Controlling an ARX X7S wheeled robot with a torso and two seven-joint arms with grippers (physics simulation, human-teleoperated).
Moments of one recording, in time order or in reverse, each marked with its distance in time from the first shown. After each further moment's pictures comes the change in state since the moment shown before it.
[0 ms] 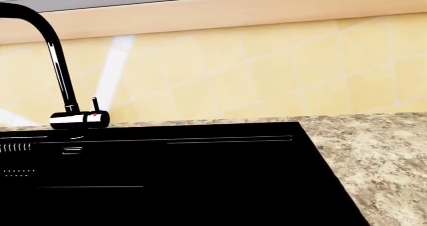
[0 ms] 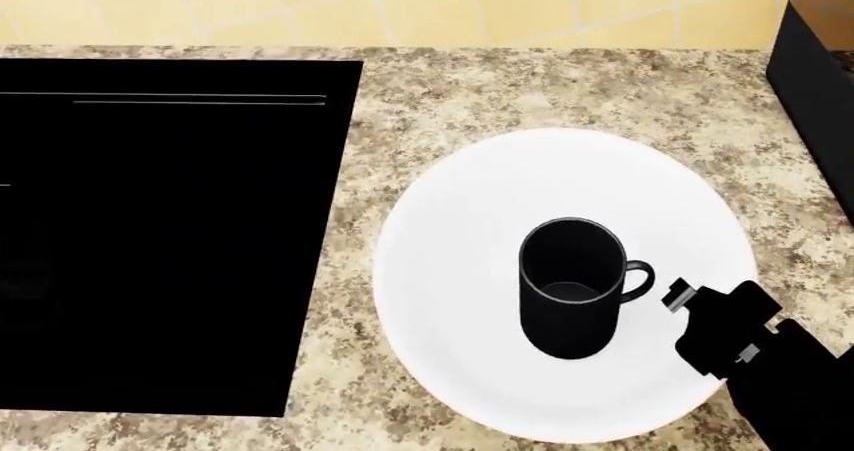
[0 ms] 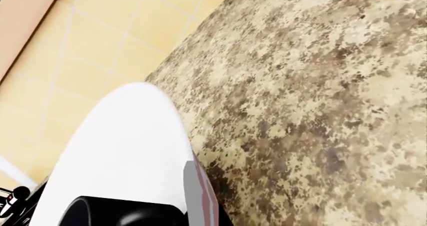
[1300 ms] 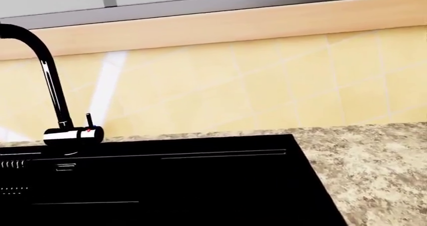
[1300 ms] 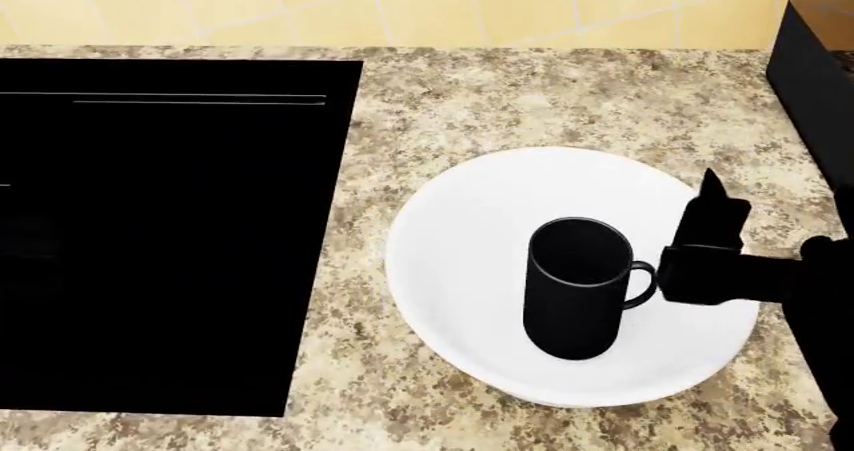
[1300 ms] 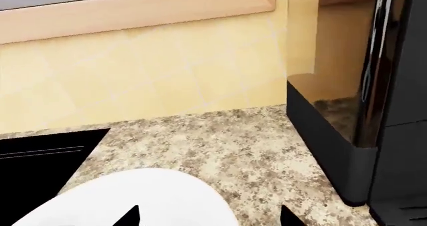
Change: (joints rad) left arm -0.128 0.006 0.033 0.005 -0.049 -0.097 -0.047; right arm 0.133 0.207 -0.152 -0.310 -0.366 0.037 -0.037
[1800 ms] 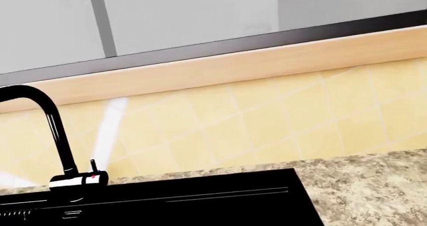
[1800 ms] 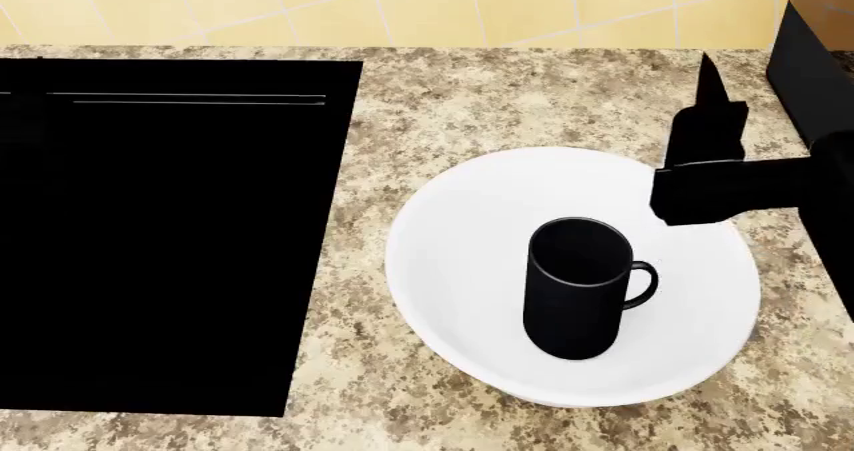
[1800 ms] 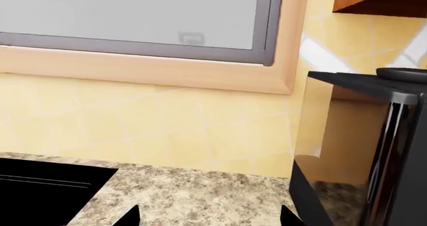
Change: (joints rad) left arm -0.331 0.014 0.041 -0.023 -0.080 -0.240 -0.061; right arm 0.224 0.043 -0.068 -0.078 -0.077 0.070 -0.059
